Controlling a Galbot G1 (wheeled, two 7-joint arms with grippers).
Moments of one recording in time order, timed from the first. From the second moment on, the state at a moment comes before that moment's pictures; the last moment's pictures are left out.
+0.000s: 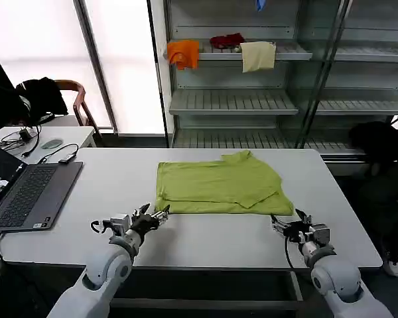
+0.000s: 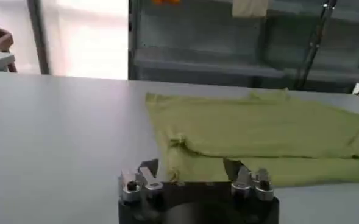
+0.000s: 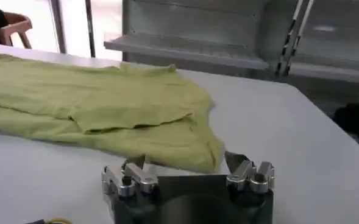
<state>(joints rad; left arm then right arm) 1.01 -1.13 -0.23 -1.82 -0.65 0.54 -0.23 -1.15 1.00 0.39 1.84 0.50 -0.48 0.13</state>
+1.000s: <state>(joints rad) 1.01 -1.13 -0.22 -1.77 -0.62 0.52 -0.20 -1.13 0.99 0.37 1.83 0.50 -0.46 0.13</state>
